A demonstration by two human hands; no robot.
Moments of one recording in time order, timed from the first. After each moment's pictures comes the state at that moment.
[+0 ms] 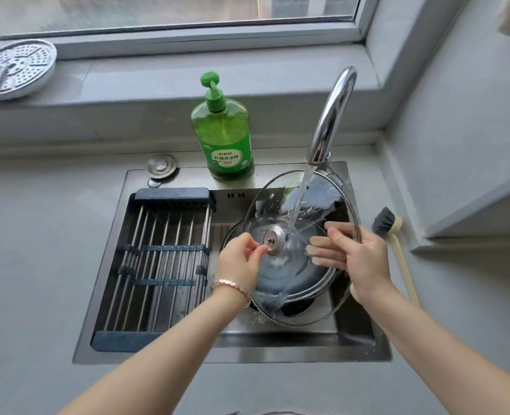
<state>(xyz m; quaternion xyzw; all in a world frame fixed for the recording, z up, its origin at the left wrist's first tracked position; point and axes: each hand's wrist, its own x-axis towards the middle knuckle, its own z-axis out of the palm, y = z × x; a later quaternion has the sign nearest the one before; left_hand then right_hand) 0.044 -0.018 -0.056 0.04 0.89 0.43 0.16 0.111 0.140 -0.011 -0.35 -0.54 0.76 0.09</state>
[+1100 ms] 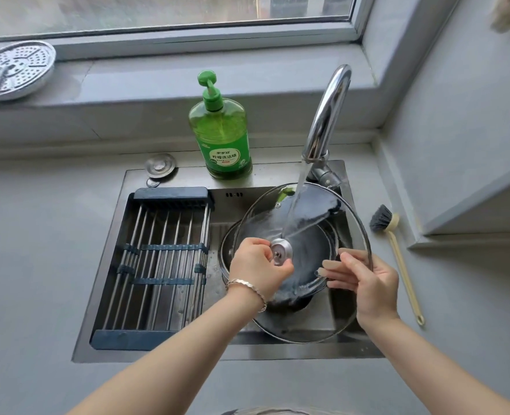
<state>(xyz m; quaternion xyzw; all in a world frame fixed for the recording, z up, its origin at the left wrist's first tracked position) 0.061 0.002 -0.040 0.10 0.93 0.31 0.16 0.152 0.136 -0.029 -0.39 -0.52 0.75 0.14</state>
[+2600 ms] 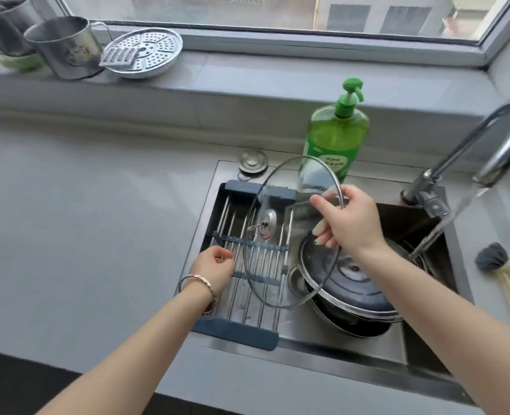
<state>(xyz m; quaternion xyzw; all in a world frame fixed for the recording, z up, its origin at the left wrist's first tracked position) -0.012 -0.237 -0.056 -0.18 0.84 0.45 0.24 -0.004 -0.021 0.016 -0.21 -0.76 0.62 0.04</state>
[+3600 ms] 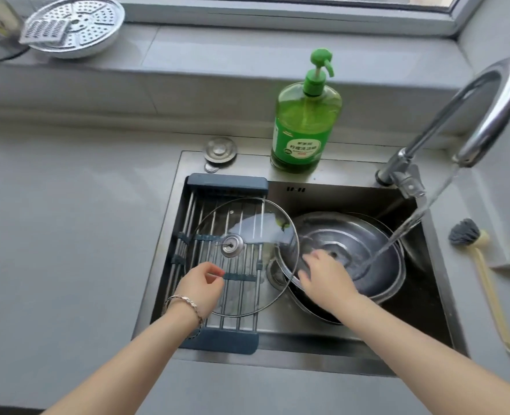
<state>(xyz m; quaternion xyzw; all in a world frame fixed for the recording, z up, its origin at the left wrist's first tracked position) -0.001 -0.216 -0.085 -0.08 0.88 0.36 0.30 0.047 0.009 -0.129 -0.10 -0.97 0.16 -0.17</state>
